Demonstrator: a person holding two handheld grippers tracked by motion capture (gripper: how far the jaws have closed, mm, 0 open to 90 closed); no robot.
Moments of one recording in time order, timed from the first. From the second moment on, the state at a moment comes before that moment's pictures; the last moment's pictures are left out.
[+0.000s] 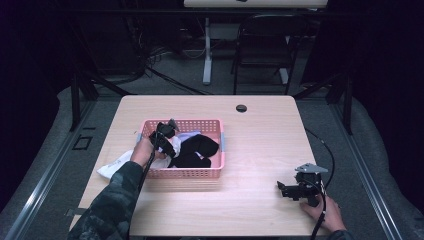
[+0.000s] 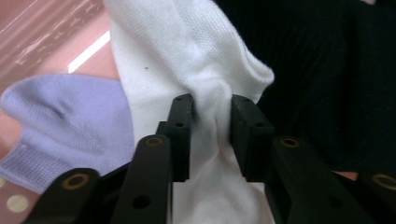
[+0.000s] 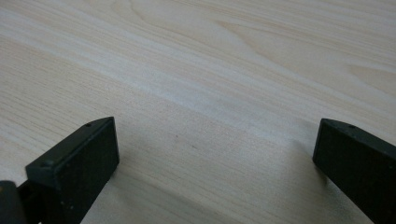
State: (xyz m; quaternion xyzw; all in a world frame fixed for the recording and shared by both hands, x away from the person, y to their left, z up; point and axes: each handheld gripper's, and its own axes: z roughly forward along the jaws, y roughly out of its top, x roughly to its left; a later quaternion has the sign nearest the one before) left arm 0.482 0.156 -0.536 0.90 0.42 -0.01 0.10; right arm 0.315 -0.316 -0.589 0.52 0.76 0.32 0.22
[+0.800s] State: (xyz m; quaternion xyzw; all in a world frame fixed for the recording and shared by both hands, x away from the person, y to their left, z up) left arm 0.468 0.174 -0.480 0.90 0.40 0.05 0.19; right arm 0.315 -0.316 -0.589 0.52 0.76 0.32 0.22
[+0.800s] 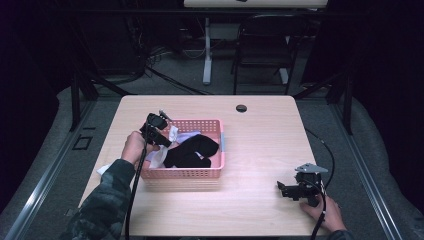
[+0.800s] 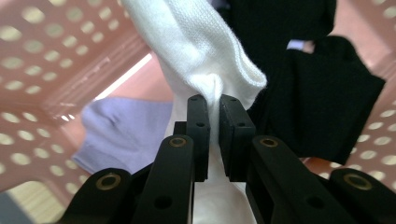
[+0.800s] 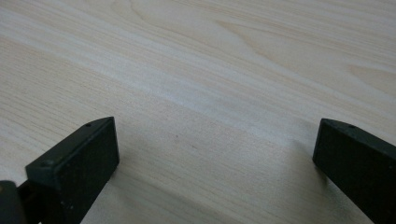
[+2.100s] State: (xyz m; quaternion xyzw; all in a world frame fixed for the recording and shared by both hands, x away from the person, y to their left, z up) left arm 0.450 0.189 -0.398 0.87 0.37 0.11 0.29; right arm 0.315 -0.316 -0.589 0.52 0.76 0.32 0.22
